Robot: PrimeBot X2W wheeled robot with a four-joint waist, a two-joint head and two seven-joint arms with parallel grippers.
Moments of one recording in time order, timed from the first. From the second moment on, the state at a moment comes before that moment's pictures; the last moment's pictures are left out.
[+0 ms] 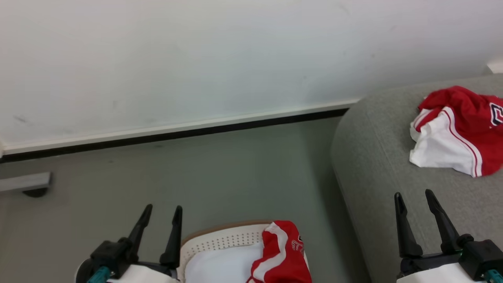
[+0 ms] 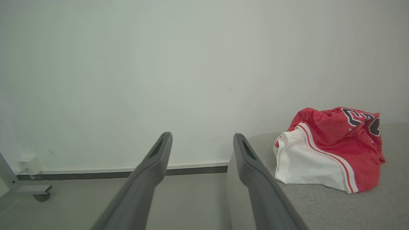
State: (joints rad) left arm -0.09 0.07 -0.08 0.22 -0.17 -0.13 -0.26; right arm -0.08 -0.05 0.06 0.15 0.23 0.13 -0.26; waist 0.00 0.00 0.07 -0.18
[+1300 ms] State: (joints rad) left arm -0.55 0.43 -0.94 0.64 -0.59 -0.13 0.06; right arm -0.26 -0.05 -0.04 0.03 0.31 0.13 -0.26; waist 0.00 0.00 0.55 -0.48
